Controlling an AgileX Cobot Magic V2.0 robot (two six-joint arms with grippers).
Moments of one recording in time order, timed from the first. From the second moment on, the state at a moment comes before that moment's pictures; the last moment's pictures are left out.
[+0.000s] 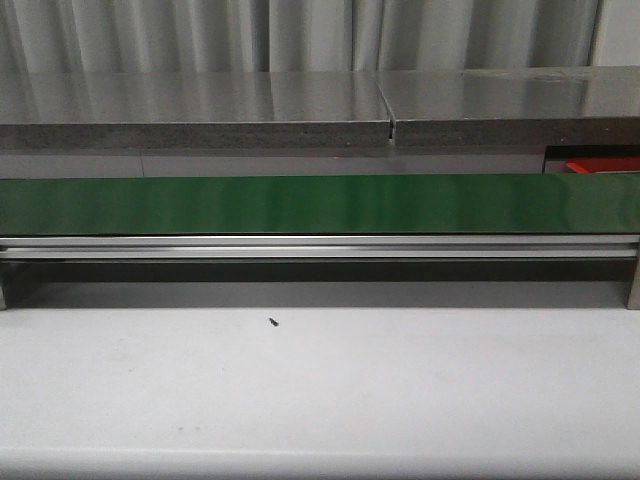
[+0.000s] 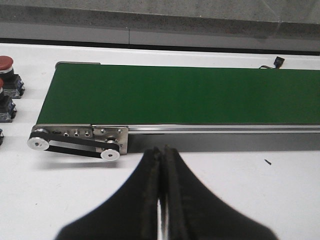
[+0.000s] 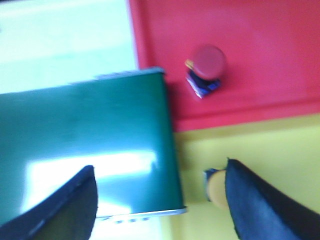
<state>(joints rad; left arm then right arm) -0.06 0.43 -0.49 -0.27 0.54 0.14 -0.31 1.55 -1.43 0.20 0.88 -0.17</state>
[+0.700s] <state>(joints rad) -0.06 0.43 -0.49 -0.27 0.54 0.14 -0.13 0.73 -0.77 0.20 0.82 -0.22</state>
